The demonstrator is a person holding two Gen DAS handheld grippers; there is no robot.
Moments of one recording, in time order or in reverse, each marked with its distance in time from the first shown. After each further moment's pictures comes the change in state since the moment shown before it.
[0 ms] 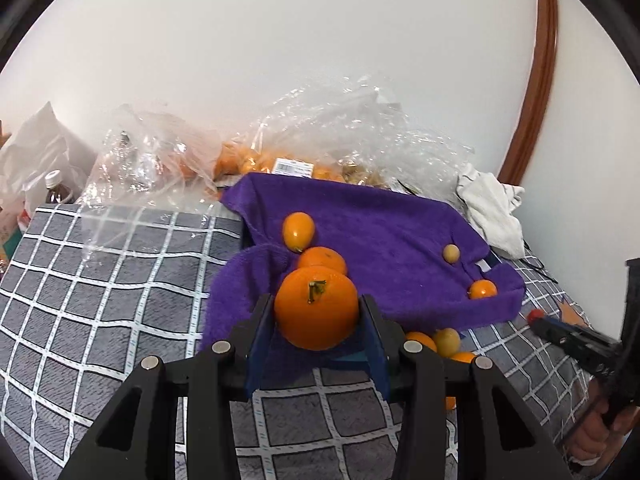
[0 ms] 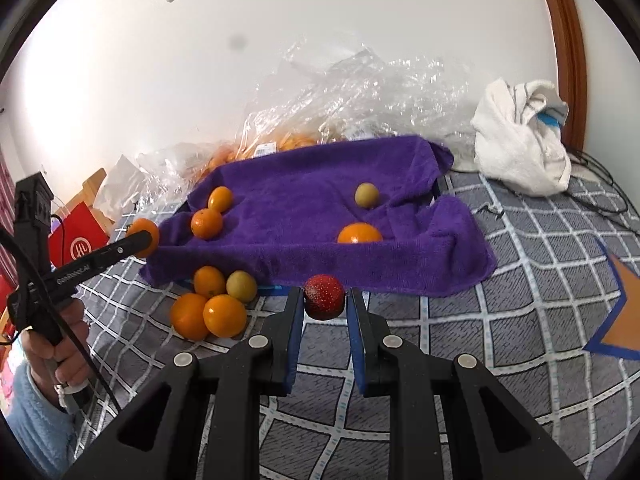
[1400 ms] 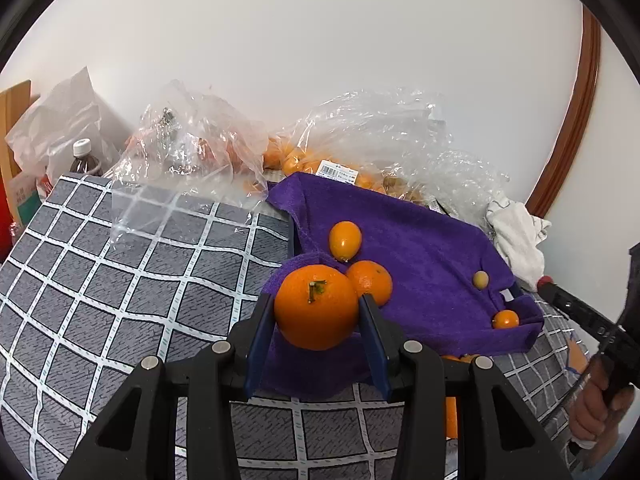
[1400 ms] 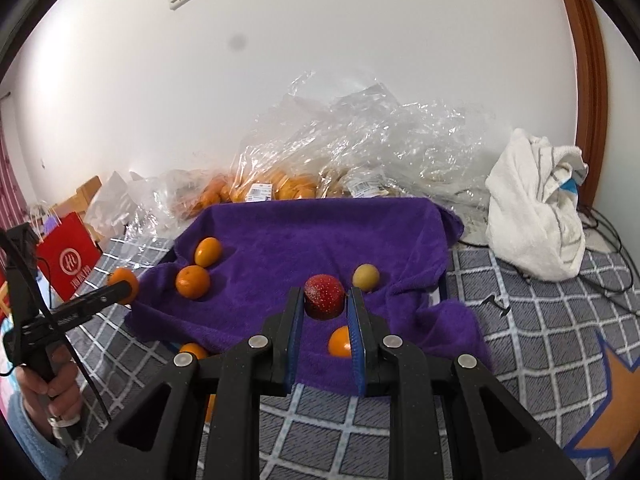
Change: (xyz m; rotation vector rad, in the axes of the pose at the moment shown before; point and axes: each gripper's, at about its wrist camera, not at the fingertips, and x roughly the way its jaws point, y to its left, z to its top) left arm 0.004 0.031 0.007 -0.141 0.003 0.043; right arm 0.035 -0.001 0.063 -0.071 -0.040 -0.011
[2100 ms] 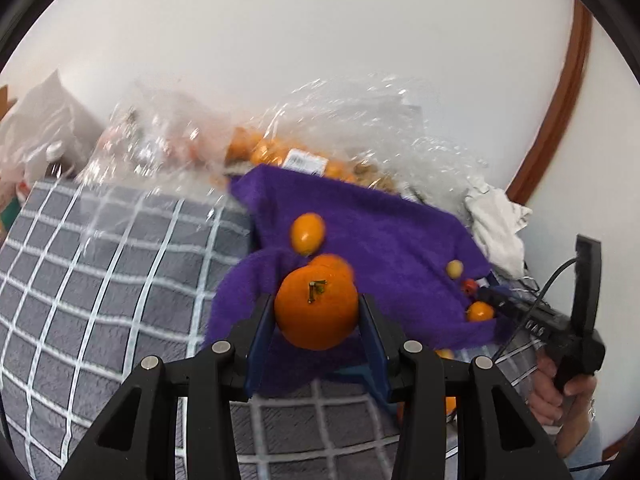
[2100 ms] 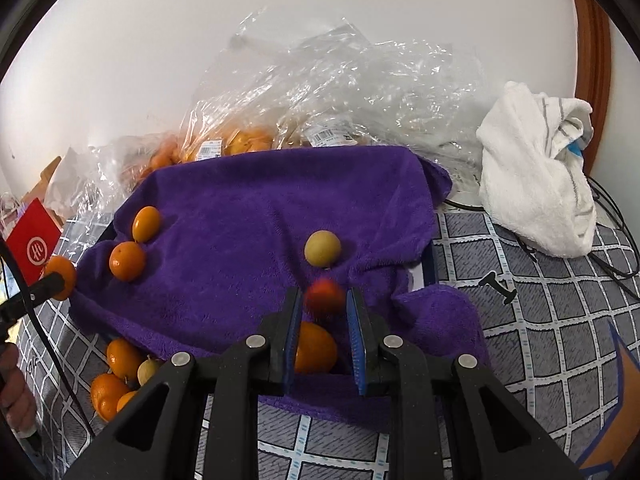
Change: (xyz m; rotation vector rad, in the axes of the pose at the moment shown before) left arm 0.001 -0.025 0.012 0.042 0.060 -0.061; right arm 0.053 -0.025 -0.008 0.043 0.143 -0.086
